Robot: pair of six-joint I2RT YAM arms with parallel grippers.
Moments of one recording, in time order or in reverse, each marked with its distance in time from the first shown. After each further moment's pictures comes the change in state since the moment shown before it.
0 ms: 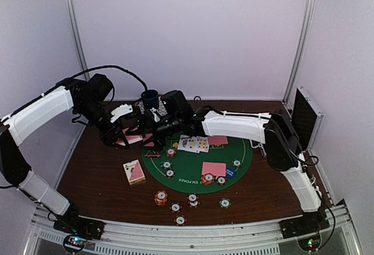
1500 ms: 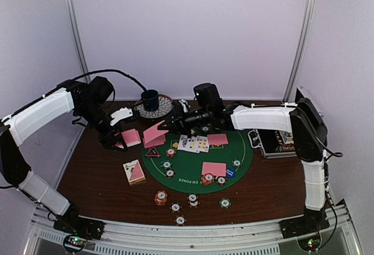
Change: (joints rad) left arm -0.004 -0.004 -0.028 0.000 -0.054 0.014; right arm -0.139 -0.251 -0.396 0.217 -0.075 0.100
